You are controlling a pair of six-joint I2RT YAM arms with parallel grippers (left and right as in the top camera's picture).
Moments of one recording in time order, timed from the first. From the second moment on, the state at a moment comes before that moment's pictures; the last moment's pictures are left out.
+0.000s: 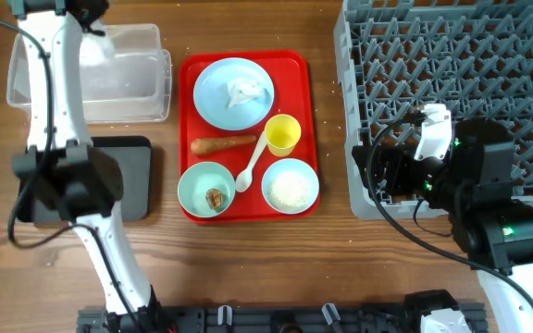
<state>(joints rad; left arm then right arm) 0.13 2.31 2.45 -1.10 -0.25 -0.52 0.13 0.93 0.99 -0.80 -0.35 0.25</state>
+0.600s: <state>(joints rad) -0.02 2.17 2.46 -1.26 -0.07 -0.41 0.13 0.93 0.99 -0.80 -0.35 0.25</state>
